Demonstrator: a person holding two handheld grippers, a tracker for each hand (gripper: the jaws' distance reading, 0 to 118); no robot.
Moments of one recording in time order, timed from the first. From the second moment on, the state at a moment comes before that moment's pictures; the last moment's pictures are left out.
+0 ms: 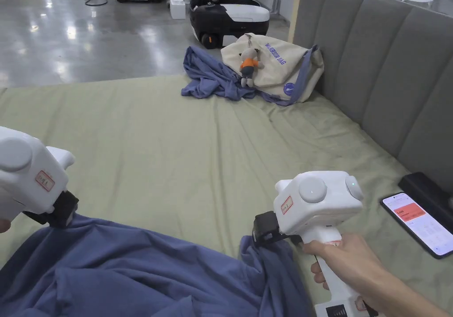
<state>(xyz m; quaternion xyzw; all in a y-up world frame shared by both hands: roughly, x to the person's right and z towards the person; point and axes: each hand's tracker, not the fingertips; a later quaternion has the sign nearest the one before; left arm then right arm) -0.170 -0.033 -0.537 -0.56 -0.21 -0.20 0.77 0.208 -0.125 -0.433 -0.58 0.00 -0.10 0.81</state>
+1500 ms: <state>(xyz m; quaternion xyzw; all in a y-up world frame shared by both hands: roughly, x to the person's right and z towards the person) -0.326 0.320 -0.177 0.00 -0.16 -0.04 0.99 0.162 0.311 -0.127 0.00 0.08 -0.03 1.00</state>
